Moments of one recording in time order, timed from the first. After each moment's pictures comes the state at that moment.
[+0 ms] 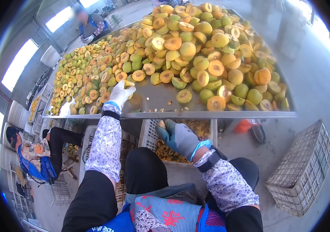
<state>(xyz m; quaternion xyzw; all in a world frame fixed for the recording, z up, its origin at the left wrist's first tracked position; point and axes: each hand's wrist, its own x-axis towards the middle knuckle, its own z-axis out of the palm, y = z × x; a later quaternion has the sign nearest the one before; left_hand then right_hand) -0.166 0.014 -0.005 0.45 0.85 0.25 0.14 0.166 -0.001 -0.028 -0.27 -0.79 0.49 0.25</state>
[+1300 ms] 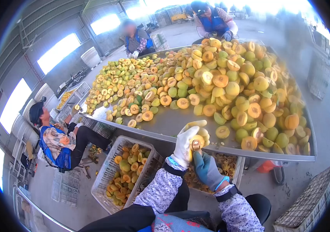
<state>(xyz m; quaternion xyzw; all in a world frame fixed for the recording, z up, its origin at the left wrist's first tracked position) 0.014 -0.033 0.009 0.24 0.40 0.74 0.48 0.142 -0.015 -0.055 -0.23 -0.63 0.69 0.28</state>
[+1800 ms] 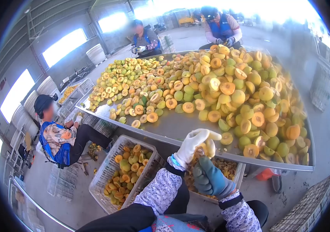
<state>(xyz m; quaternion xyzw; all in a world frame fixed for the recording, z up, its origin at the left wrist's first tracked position) 0.001 -0.034 0.024 0.43 0.41 0.62 0.52 0.174 -0.006 -0.007 -0.12 -0.33 0.94 -0.03</state>
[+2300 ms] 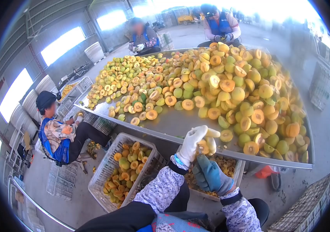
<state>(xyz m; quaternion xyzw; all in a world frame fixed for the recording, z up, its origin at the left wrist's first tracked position) 0.013 -0.034 0.019 0.36 0.37 0.68 0.51 0.172 -0.018 0.001 -0.20 -0.44 0.87 0.03</state>
